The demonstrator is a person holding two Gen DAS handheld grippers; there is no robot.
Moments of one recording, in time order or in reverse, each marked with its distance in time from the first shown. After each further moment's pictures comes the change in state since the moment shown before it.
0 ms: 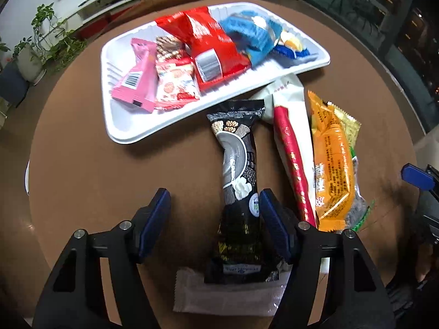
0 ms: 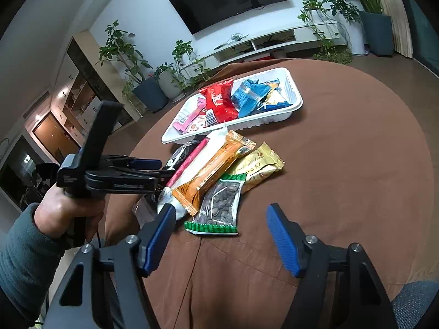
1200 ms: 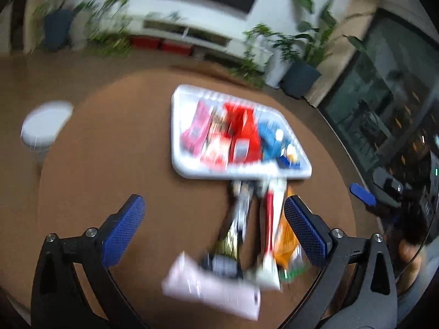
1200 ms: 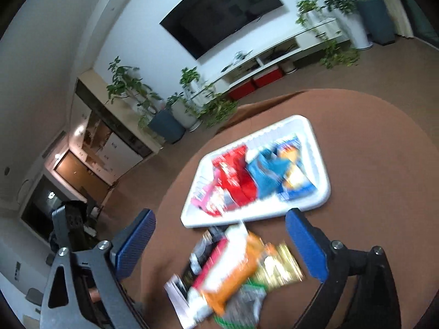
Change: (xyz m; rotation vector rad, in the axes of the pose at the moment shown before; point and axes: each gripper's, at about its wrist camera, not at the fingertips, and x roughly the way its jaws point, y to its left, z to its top) left arm -0.091 0.053 -0.065 -0.506 -0.410 -0.153; right arm 0.008 -0.021 0.097 0.147 -0.109 0.131
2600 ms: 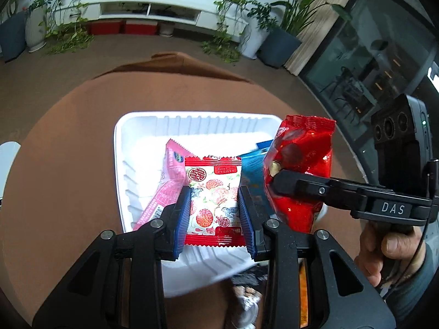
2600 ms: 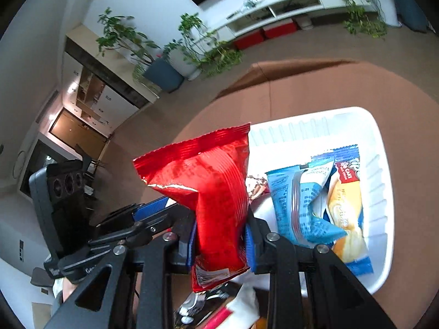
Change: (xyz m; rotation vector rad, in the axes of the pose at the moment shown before) left arm 0.159 -0.029 0.144 0.164 0.170 -0.098; right arm 0.164 0.009 0.083 -0.048 0.336 -0.013
